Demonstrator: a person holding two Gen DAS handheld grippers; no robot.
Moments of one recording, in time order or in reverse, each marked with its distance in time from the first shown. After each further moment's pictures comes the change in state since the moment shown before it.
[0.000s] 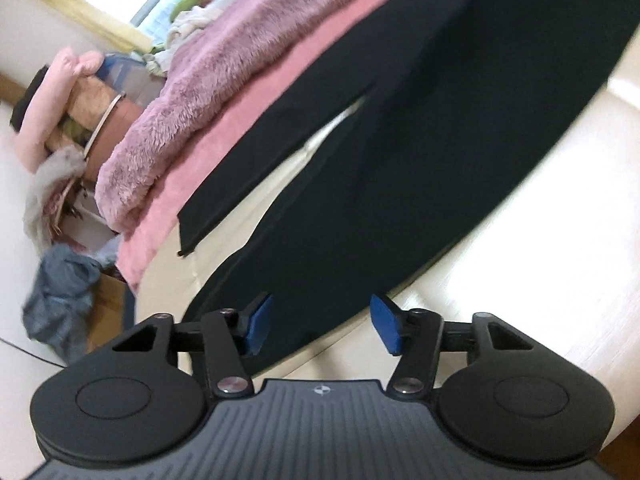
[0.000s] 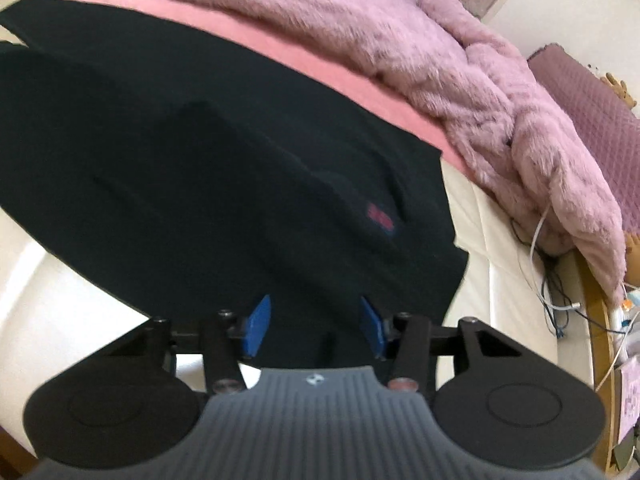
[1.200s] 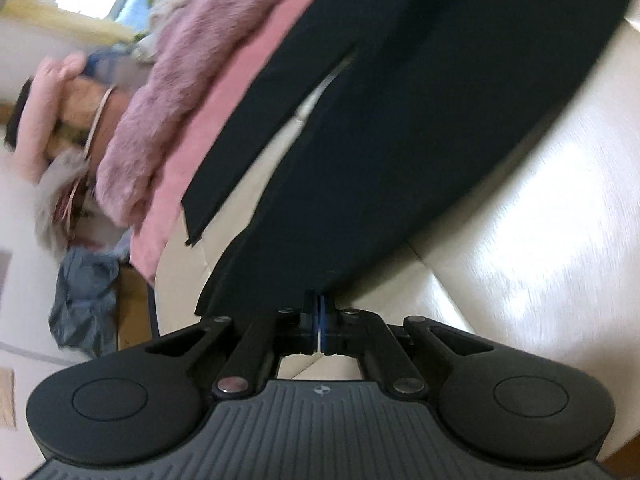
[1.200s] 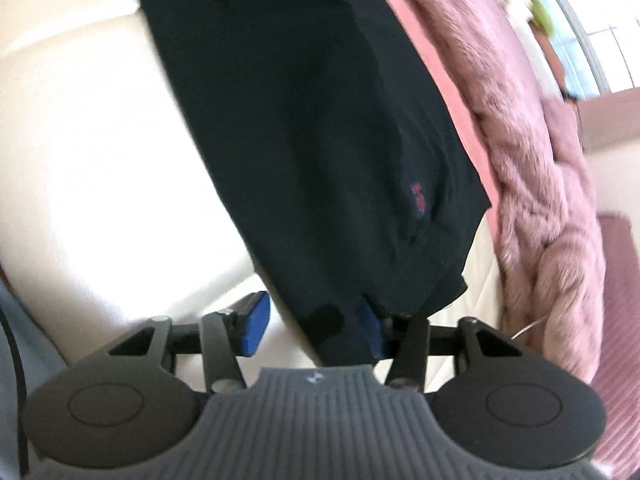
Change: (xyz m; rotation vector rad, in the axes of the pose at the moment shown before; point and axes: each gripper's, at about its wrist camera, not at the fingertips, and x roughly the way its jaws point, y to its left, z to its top) left arm 0.035 0.004 0.020 0.078 0.140 0.049; right arm 0.001 -0.001 -0.058 -0.687 0.000 0.012
